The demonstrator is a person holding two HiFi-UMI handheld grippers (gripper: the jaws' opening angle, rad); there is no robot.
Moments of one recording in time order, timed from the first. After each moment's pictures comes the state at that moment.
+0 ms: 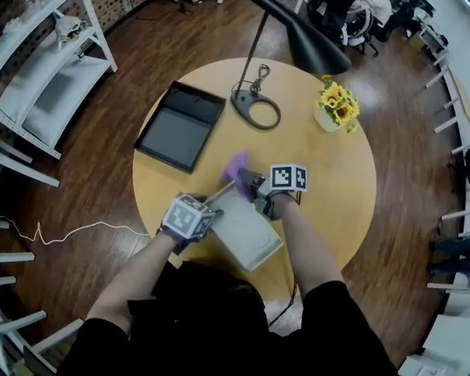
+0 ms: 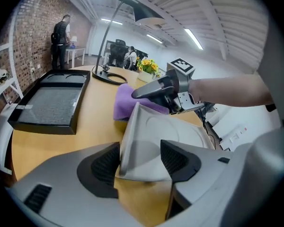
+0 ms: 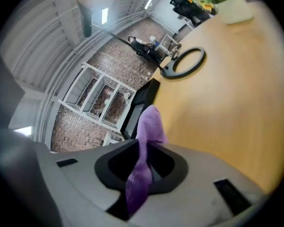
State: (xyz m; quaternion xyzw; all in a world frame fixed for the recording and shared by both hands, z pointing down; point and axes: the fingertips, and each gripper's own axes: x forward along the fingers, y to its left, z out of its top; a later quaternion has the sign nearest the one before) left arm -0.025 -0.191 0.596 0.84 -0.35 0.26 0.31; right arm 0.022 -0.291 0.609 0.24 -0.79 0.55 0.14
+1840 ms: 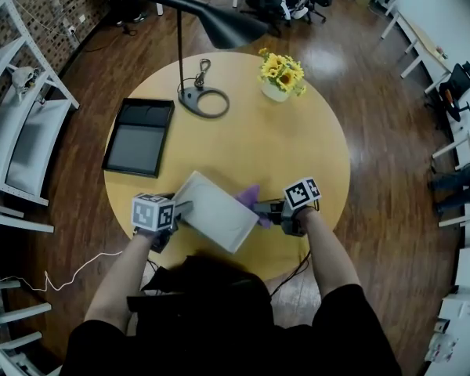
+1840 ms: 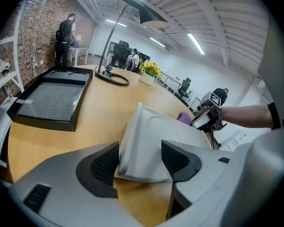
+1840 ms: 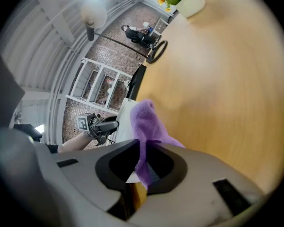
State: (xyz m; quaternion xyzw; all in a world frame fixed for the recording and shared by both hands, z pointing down) left arm -0.036 -0.193 0.600 0.84 -0.36 0.24 0.33; right arm 0.163 -0.134 0.621 0.16 -0.76 0.60 0.18
